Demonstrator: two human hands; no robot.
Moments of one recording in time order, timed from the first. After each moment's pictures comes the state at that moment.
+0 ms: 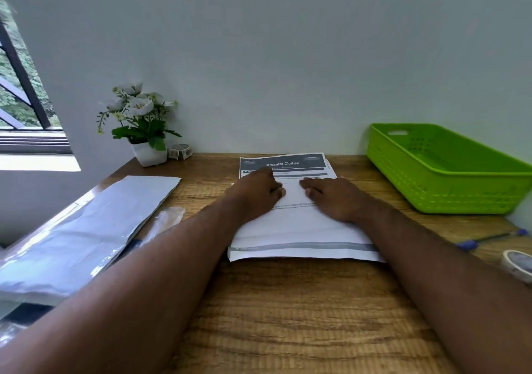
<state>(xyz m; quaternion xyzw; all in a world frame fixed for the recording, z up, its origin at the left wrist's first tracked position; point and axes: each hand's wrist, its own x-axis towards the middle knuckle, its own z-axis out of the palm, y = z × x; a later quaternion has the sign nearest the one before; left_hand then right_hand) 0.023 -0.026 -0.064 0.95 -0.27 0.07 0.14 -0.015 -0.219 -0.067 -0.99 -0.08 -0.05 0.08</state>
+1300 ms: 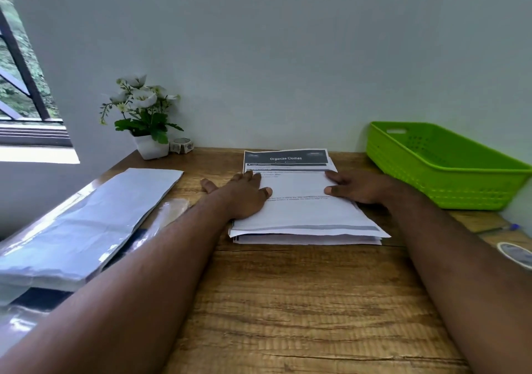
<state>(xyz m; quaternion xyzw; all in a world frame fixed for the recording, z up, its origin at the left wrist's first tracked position) 0.013 -0.002 -0.065 0.99 -0.15 -0.07 0.06 -0.020 -0.260 -0.046 -0.99 -0.01 0.07 0.15</state>
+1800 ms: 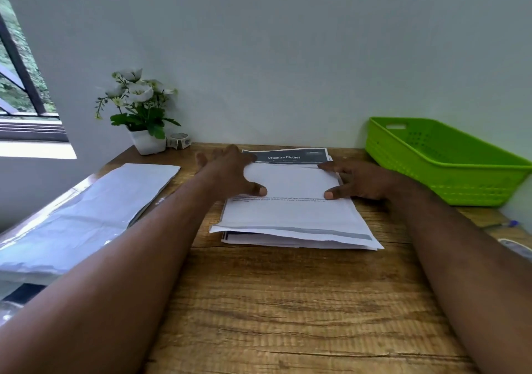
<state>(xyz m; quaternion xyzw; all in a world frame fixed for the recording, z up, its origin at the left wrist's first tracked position) 0.009 0.017 -0.042 0.98 -0.17 0.07 0.08 -0.012 -0.276 -0.049 -0.97 -0.06 0.04 0.23</state>
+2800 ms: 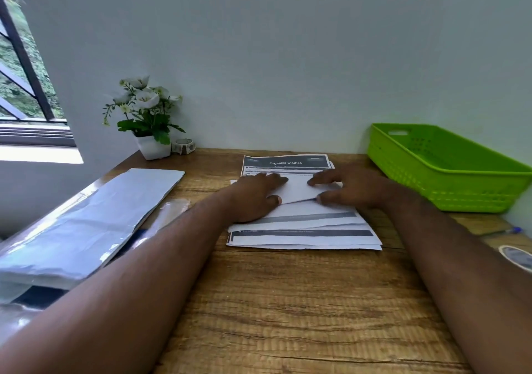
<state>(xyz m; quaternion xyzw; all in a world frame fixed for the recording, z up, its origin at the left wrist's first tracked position) -0.013 -0.004 -0.052 0.94 -0.31 0.00 0.13 -0.033 -0.242 -0.035 -0.99 -0.12 -0.02 0.11</state>
